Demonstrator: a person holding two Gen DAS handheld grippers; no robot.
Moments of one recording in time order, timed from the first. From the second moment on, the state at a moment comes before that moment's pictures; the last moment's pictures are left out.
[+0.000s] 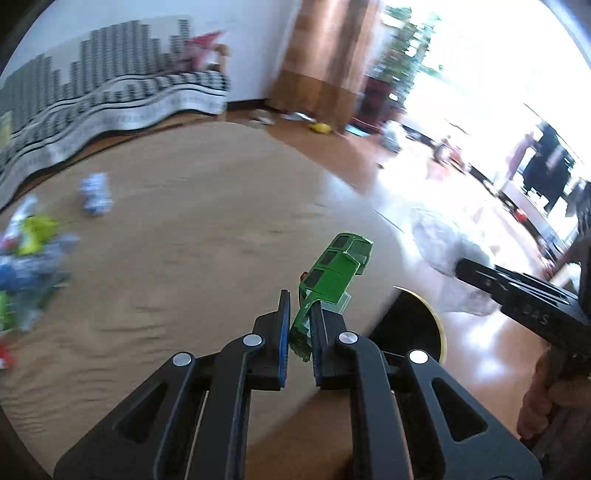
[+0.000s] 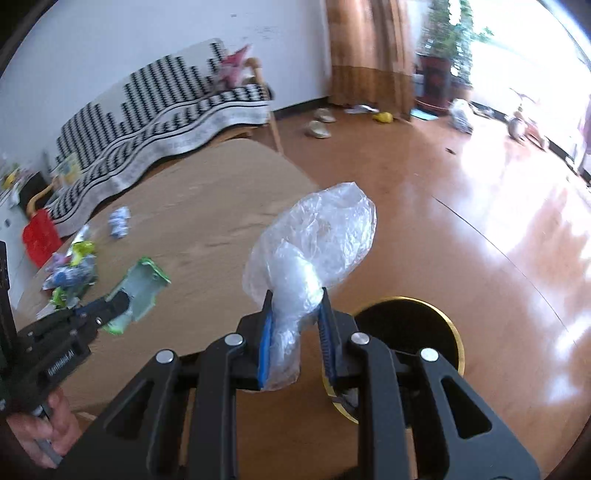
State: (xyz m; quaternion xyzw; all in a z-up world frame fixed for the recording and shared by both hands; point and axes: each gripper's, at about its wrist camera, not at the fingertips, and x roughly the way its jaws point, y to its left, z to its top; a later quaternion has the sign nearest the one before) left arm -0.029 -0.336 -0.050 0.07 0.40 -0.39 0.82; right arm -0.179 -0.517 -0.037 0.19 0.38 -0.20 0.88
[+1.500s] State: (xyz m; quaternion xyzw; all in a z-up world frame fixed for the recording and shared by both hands) left arm -0.093 -0.451 -0.099 0.16 0.40 -0.51 0.75; right arm -0.241 -0.625 -0.116 0.28 0.48 -0.25 0.79
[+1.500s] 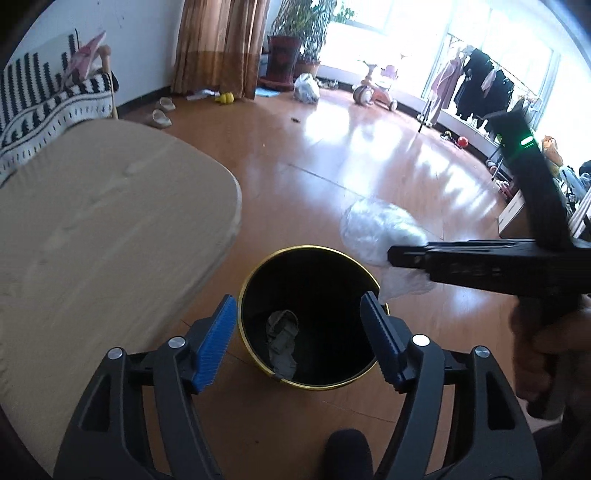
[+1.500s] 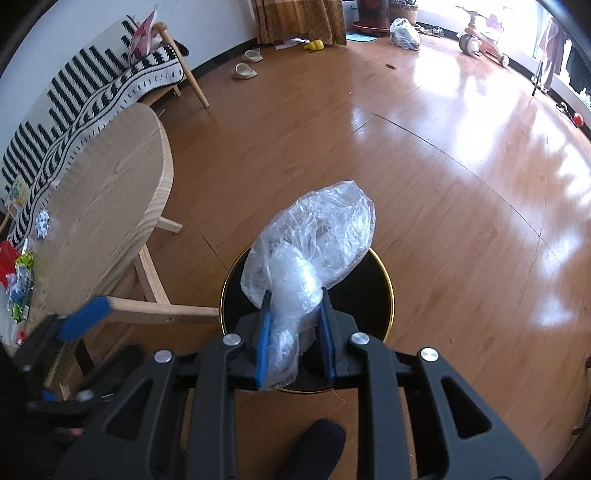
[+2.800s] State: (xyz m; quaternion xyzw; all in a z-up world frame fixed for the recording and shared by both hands) left arm 0.083 0.008 -0.063 0.07 0.44 -0.16 0.88; right arm 0.003 -0.261 -0.032 0.12 0.46 0.06 0.88
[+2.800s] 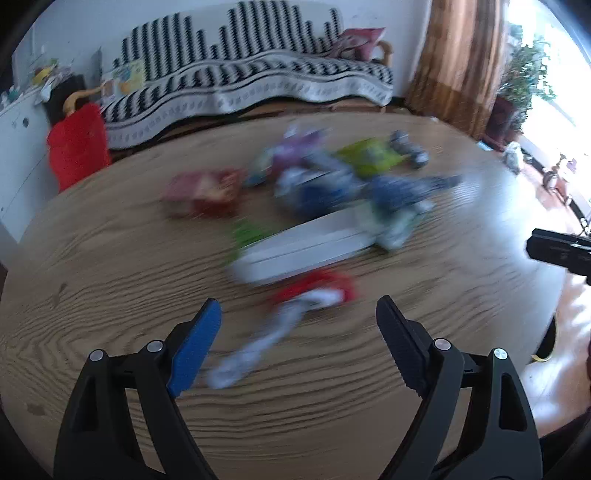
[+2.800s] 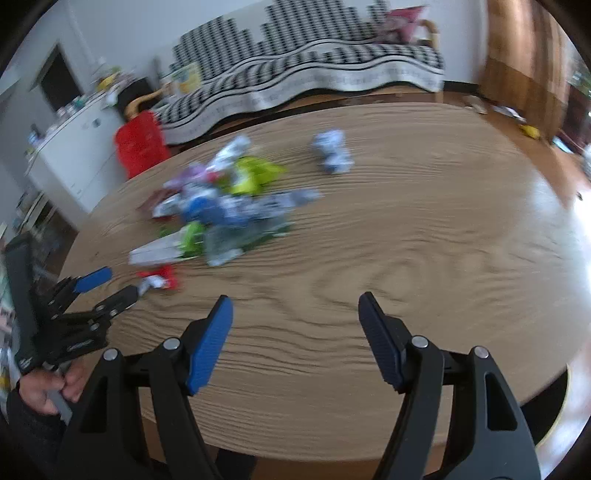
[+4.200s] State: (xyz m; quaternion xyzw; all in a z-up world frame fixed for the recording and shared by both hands) left arm 0.093 0.112 -0.053 -0.02 0.45 -0.11 0.89; right arm 0.084 -0.038 -0.087 0.00 0.47 0.18 0.86
